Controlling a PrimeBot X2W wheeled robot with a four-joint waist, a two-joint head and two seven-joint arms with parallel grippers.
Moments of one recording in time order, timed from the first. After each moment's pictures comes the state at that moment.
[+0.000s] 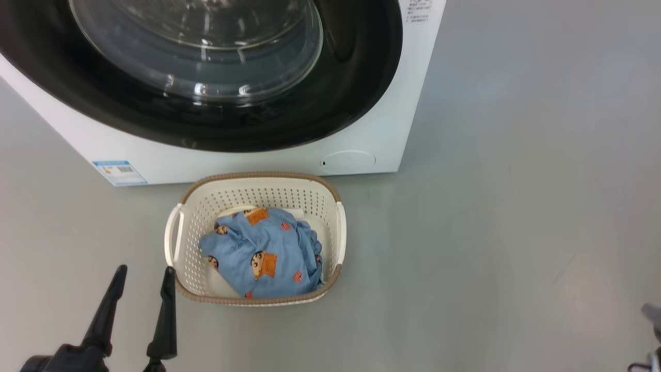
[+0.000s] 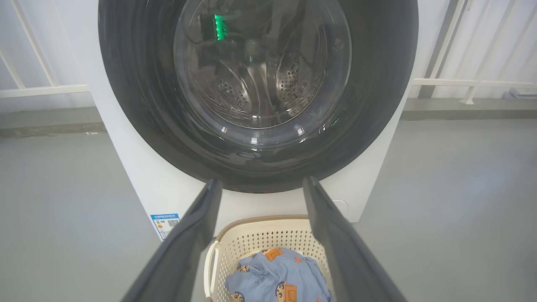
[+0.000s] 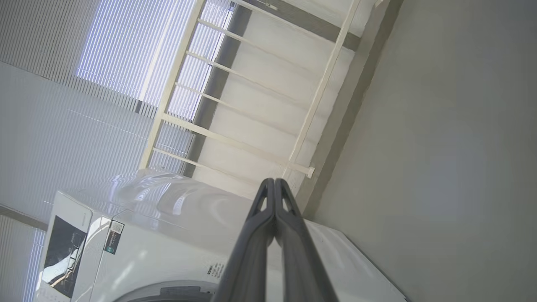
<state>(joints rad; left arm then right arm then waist) 0.08 0.05 0.03 -0.07 -0.14 -0.13 -0.26 -0.10 -0.14 -0.32 0.07 1.37 0.13 -0.26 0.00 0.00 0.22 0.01</state>
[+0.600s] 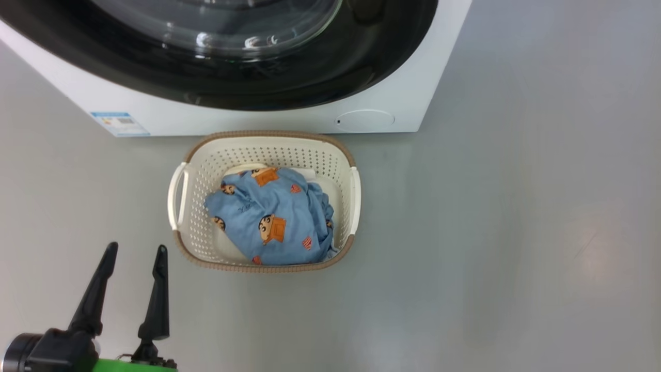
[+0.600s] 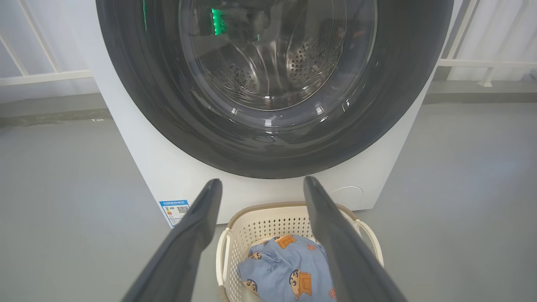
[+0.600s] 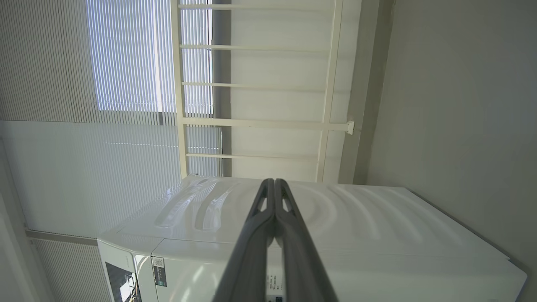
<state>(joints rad) 0.03 0.07 0.04 -0.10 -0.14 -0.13 -0.26 -0.38 -0.22 -0.51 0.20 1.76 0.13 0.12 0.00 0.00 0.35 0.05</state>
